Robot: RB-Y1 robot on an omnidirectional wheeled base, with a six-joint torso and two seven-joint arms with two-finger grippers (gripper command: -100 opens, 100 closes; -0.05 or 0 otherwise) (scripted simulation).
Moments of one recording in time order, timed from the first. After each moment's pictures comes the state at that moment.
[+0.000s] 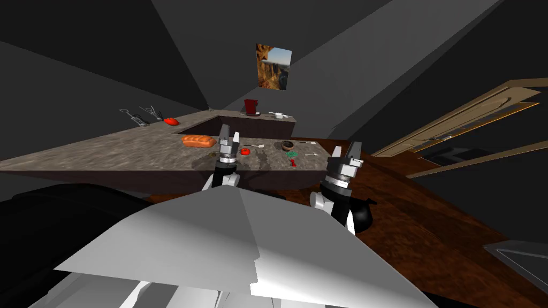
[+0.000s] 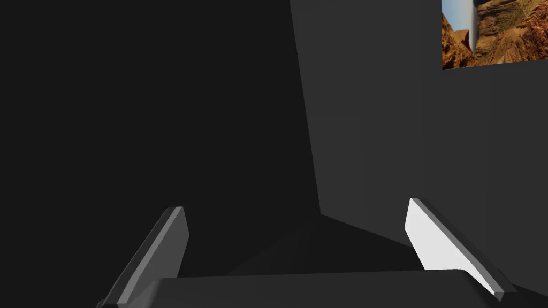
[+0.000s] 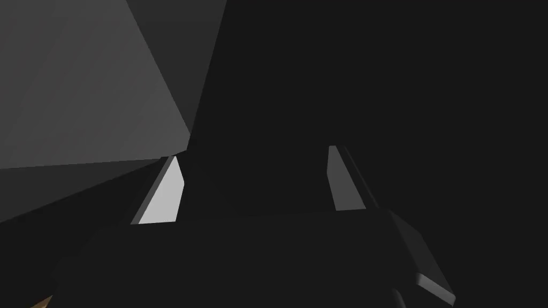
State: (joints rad) left arm 0.46 0.03 0.01 -2.25 -0.10 -0.60 -0.08; right arm 0.46 -0.01 0.00 -2.37 0.10 -0.44 0.04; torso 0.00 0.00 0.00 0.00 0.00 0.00
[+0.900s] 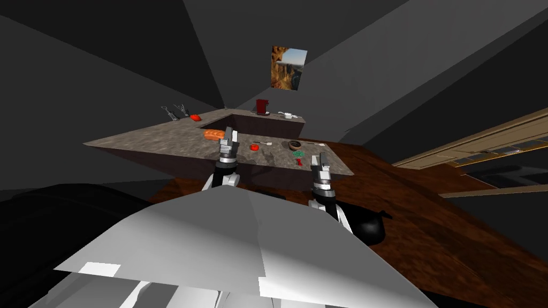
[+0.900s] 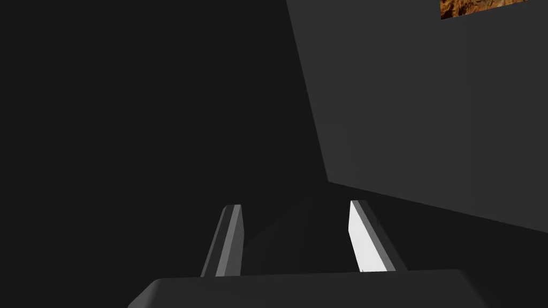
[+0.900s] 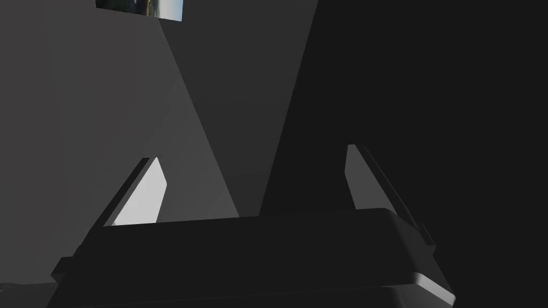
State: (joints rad) left arm 0.46 0.03 0.01 -2.25 -0.10 -0.60 -0.08; right arm 0.52 -0.26 0.11 -2.22 0.11 -0.50 -0.03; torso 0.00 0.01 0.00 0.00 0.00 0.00
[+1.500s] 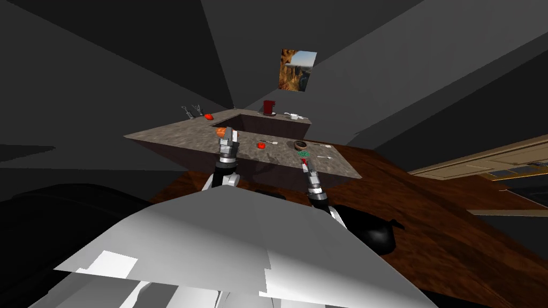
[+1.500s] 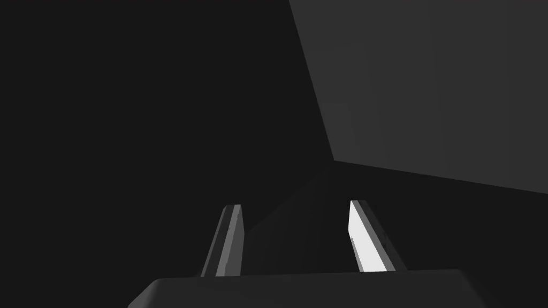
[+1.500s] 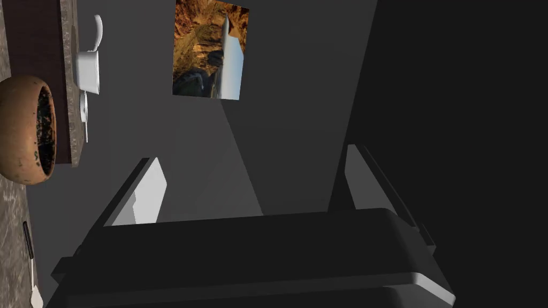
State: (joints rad) left arm 0.46 0.03 0.01 -2.25 -0.10 -0.60 -0.08; right arm 0.55 -0.40 0.19 -2.09 0.12 -0.53 -0.08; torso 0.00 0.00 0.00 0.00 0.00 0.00
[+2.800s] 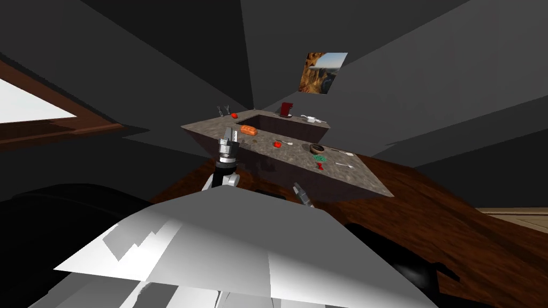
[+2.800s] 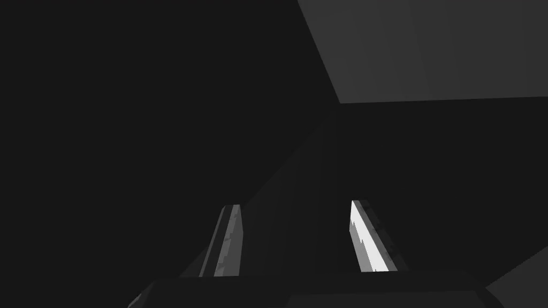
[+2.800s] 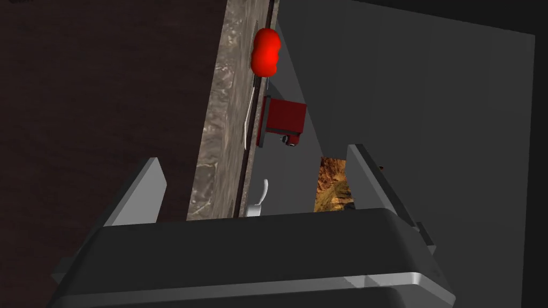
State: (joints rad) left arm 0.46 0.03 0.01 -2.25 -0.10 -0.60 -0.08; right arm 0.60 -0.68 0.42 -1.76 0.10 -0.58 -0.19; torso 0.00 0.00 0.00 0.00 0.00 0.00
